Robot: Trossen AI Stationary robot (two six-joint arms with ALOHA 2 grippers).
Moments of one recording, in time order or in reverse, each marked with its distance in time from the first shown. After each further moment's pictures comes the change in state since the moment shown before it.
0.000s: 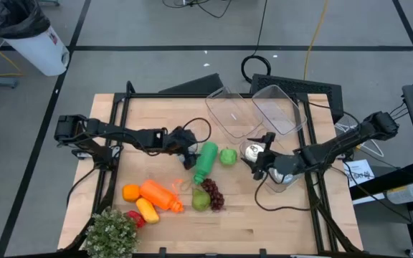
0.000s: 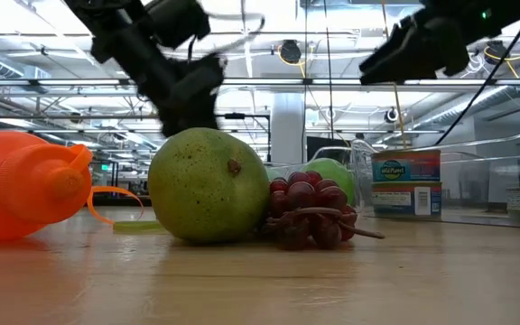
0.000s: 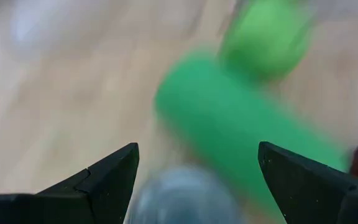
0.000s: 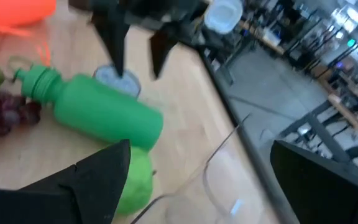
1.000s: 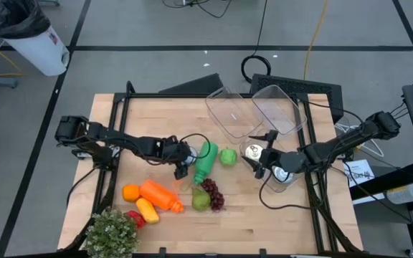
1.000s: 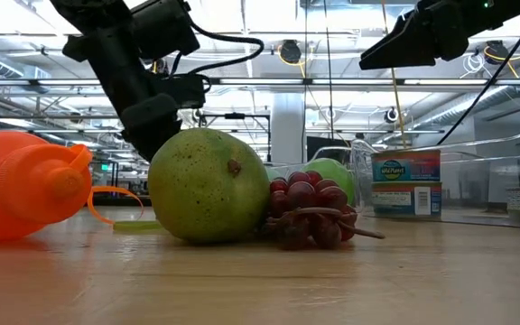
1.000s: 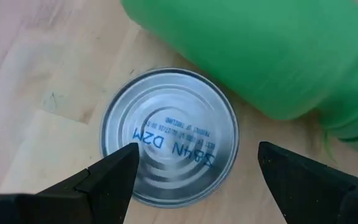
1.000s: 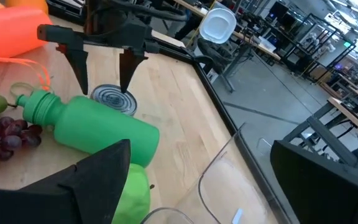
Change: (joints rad) left arm -0.100 0.019 -0.037 -0.129 -0.041 0.018; right arm -0.002 -0.043 -0.010 0.032 -0.004 0.022
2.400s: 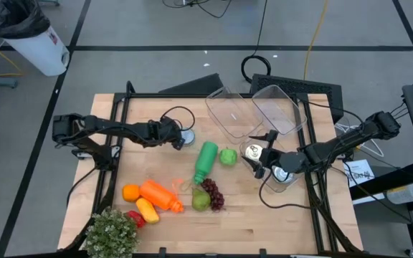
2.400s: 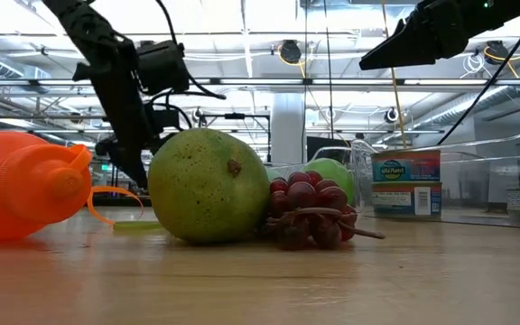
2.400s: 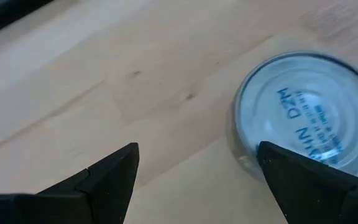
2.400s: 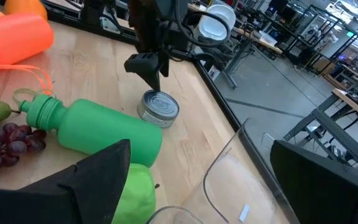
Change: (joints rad) left arm 0.270 -0.059 -0.099 -0.035 -0.263 -0.372; right arm 0.000 0.000 0.000 -0.008 0.001 0.054
